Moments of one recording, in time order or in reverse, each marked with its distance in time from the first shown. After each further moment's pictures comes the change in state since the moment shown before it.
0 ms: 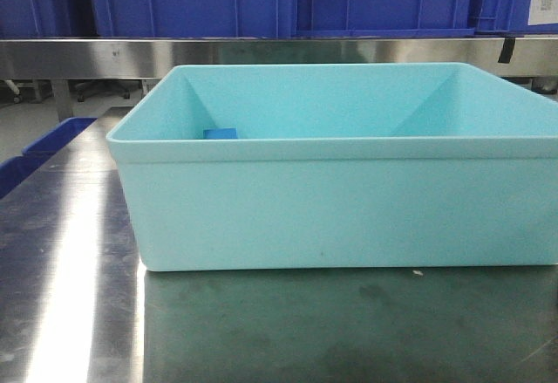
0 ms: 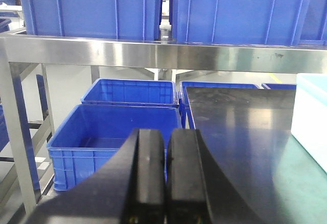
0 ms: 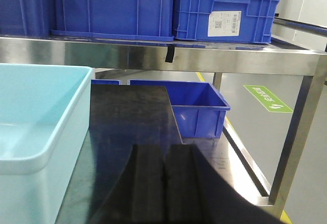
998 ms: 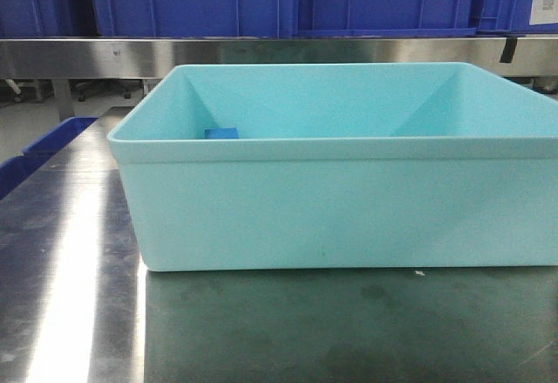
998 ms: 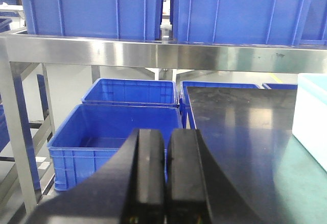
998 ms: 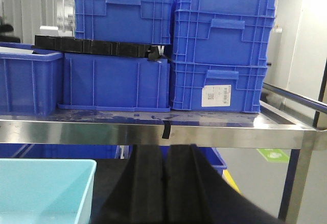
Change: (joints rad) left arm 0.000 0.000 0.000 0.000 0.000 0.000; right arm 0.000 0.146 -0.409 0.000 0.146 0.000
